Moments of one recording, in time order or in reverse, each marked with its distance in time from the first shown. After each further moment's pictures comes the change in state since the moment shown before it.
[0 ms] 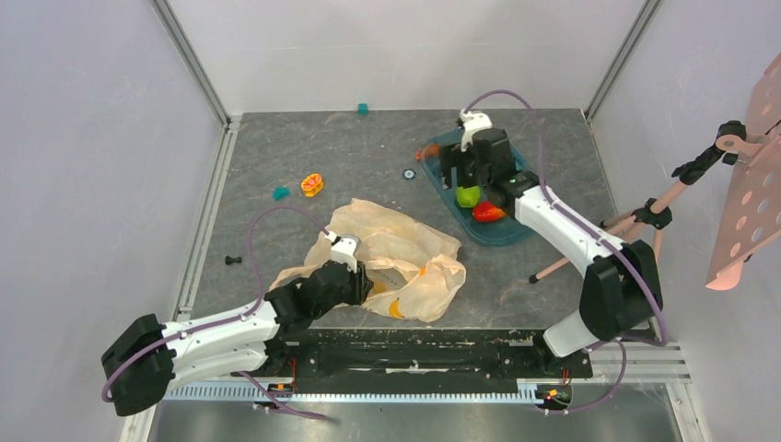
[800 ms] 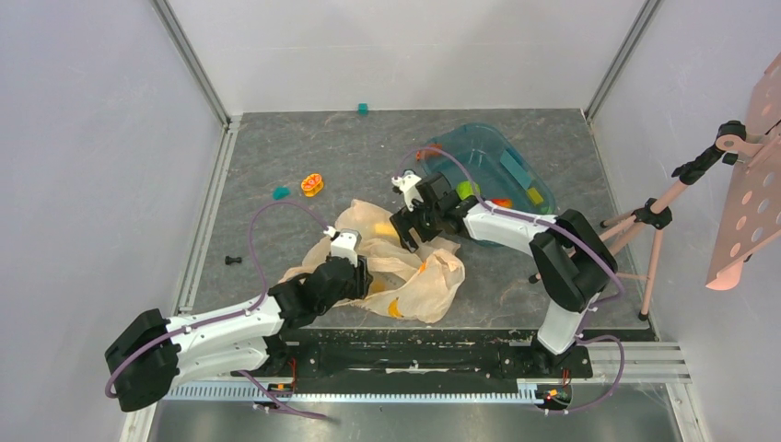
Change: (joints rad) left arm 0.007 0.050 0.055 -0.026 -0.079 -0.015; right arm 0.275 0.212 -0.071 -0.037 -0.226 -0.164
